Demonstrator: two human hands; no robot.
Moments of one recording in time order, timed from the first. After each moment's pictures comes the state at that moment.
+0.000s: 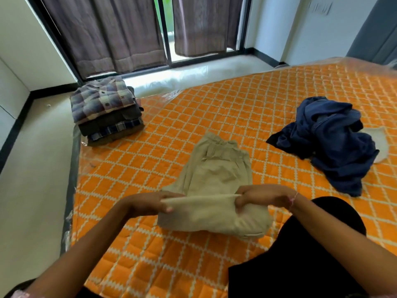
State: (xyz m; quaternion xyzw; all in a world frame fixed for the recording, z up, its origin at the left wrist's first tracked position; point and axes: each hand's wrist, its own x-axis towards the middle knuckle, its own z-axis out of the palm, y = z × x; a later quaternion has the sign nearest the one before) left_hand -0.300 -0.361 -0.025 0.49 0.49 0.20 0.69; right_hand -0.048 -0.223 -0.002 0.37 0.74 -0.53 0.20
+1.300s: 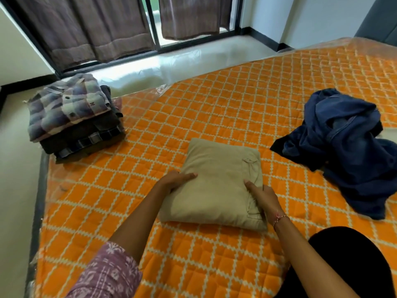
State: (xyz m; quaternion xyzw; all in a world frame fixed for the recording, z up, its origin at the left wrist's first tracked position) left_hand -0.328 -0.169 -0.128 0.26 0.76 0.24 0.54; right_hand -0.053 -0.112 -0.153 0.66 0.43 -0.58 -0.21
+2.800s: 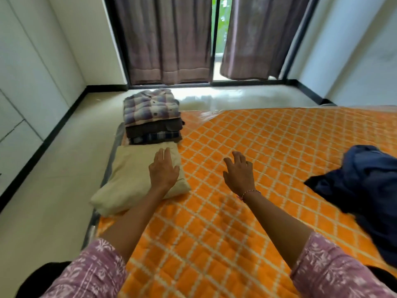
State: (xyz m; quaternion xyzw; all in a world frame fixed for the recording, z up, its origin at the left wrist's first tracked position) left_hand -0.391 -0.306 -0.055 0.34 0.91 0.22 0.03; right_hand -0.221 -0.159 -0.068 0.35 0.93 0.00 -0.09
